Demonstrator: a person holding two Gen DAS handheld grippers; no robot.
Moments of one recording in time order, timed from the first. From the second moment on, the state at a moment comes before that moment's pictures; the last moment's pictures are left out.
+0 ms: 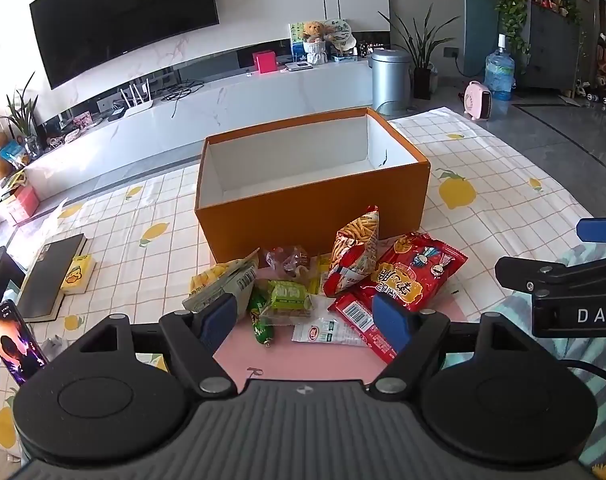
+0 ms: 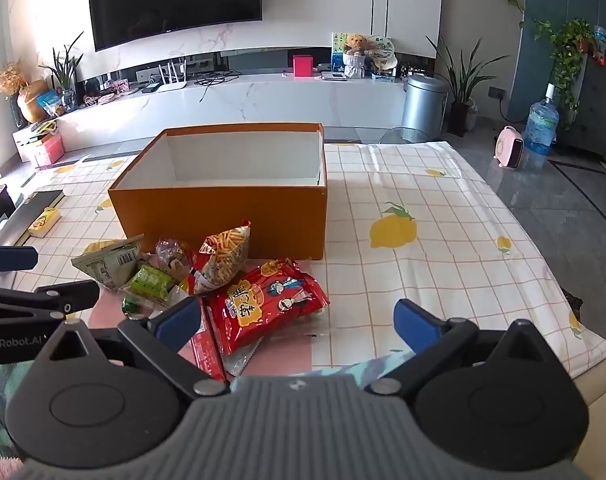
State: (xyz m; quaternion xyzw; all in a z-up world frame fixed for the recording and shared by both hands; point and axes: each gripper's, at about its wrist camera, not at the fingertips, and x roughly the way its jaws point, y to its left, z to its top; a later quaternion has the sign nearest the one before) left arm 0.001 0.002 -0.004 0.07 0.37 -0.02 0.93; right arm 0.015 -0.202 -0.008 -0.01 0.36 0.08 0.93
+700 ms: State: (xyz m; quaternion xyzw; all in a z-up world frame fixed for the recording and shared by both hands) left arm 0.001 0.001 -0.002 0.07 0.38 -0.02 0.92; right arm 0.017 -0.205 -0.009 0.00 0.37 0.08 0.93
